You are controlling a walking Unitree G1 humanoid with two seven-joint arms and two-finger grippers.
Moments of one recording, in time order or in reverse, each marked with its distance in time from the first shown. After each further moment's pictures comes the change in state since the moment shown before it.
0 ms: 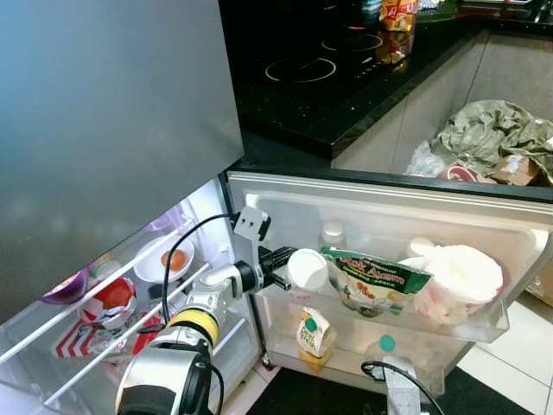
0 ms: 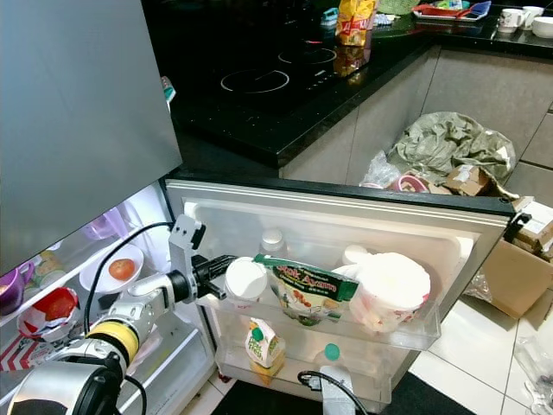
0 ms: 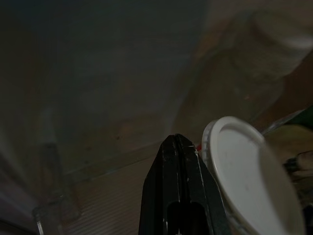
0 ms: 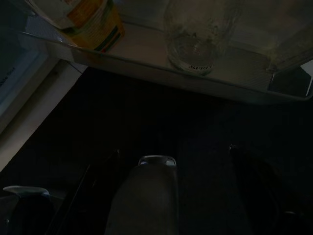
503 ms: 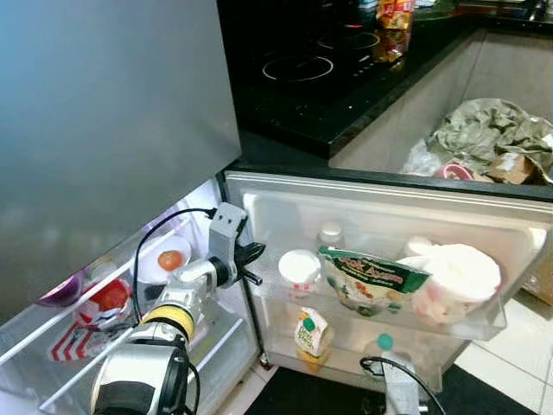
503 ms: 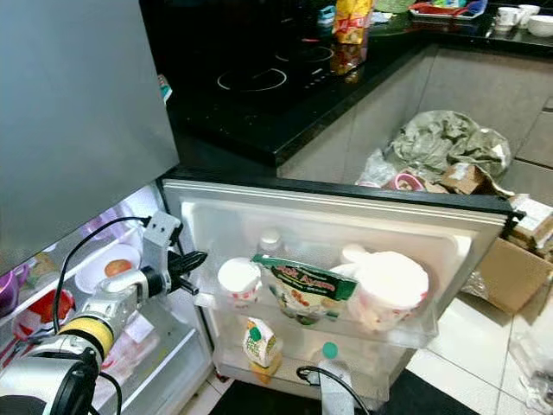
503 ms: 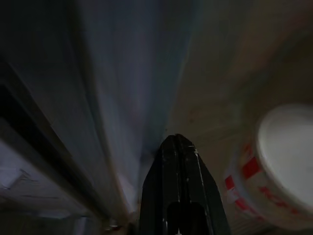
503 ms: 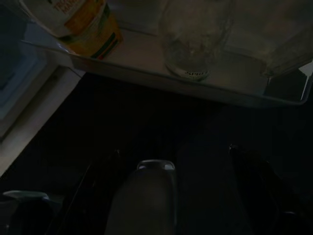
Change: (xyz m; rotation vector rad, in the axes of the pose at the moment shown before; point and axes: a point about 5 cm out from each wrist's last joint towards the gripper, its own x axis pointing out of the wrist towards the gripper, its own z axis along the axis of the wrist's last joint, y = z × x) left arm -0.039 0.044 0.008 0.009 -0.027 0.225; right arm 0.001 0.001 0.007 -0.006 -0.013 0.015
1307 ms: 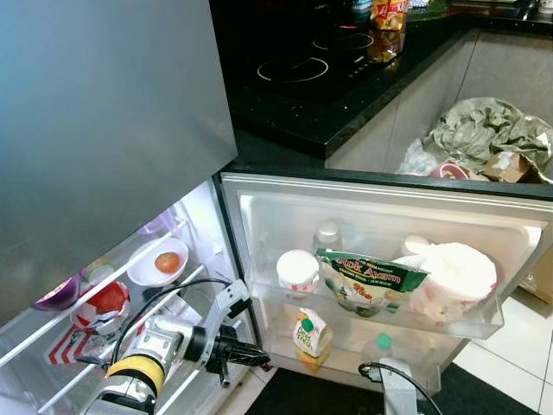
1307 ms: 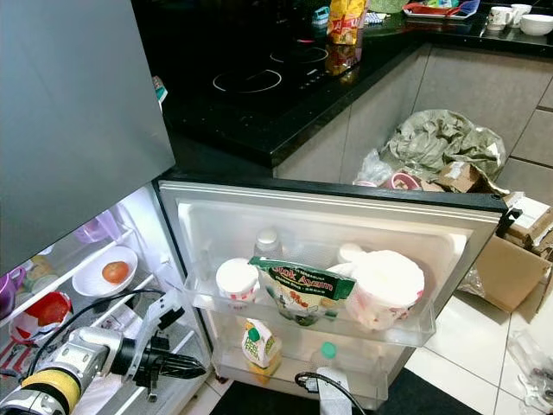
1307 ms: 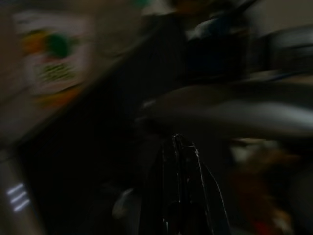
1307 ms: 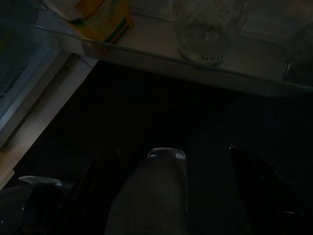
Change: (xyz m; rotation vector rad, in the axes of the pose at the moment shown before) left arm -0.059 -0.025 -0.096 0.030 0.533 -0.540; right arm -0.001 0.001 -0.010 0.013 0.035 0.054
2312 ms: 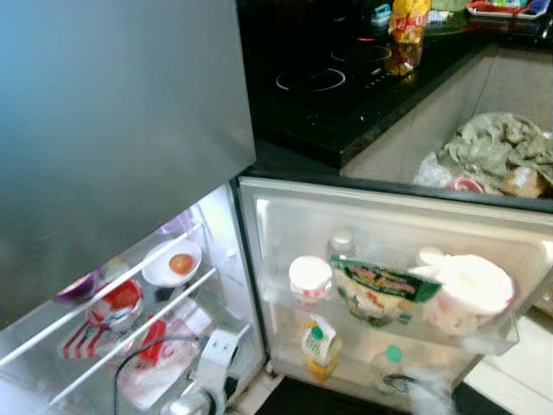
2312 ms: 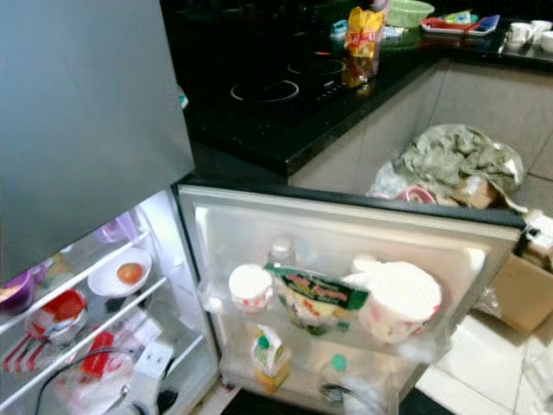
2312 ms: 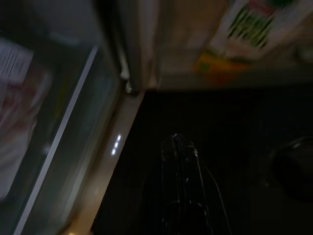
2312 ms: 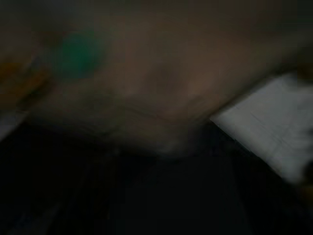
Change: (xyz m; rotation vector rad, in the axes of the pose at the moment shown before) left arm 0.053 -0.025 -0.068 -0.241 -0.087 0.684; right arm -0.020 -0.099 0.017 -0.071 -0.276 -0.200
